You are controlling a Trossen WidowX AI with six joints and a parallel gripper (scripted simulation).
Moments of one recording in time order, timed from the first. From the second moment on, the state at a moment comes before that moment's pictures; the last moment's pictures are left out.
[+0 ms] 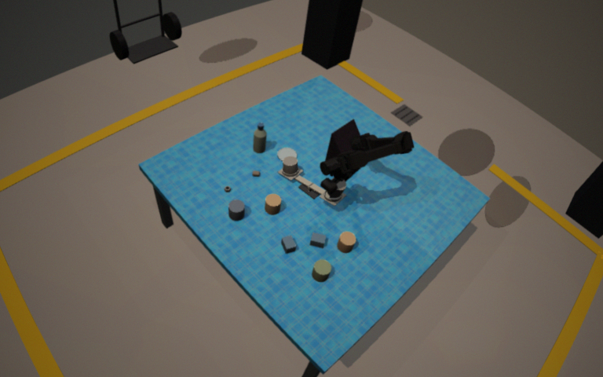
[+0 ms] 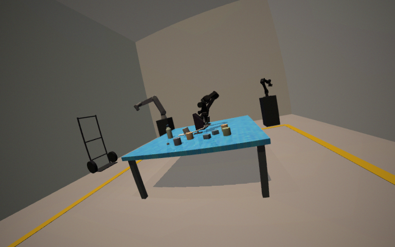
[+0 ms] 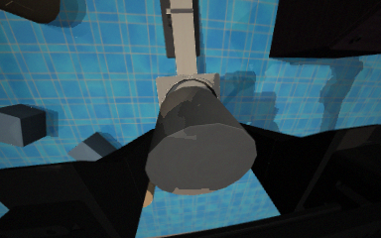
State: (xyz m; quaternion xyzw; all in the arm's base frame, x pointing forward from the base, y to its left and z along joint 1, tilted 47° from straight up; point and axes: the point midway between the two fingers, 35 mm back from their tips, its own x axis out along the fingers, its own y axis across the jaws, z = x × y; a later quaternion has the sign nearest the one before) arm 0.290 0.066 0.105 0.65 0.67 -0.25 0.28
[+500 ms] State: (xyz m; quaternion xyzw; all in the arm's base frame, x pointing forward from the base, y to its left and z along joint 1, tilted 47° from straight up) arm 0.288 0.054 0.119 0.65 0.67 -0.24 0.28
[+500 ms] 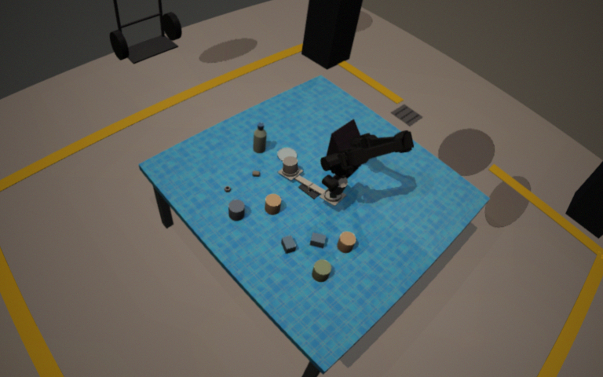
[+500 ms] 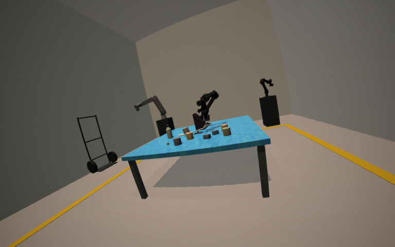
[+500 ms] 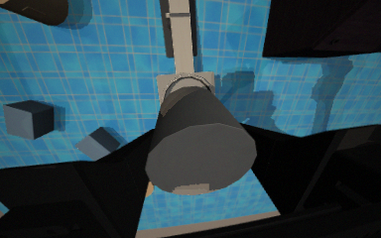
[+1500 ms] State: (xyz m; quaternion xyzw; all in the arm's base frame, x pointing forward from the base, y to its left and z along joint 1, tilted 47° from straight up) arm 0.284 0.038 0.136 0.65 0.67 -0.24 0.28
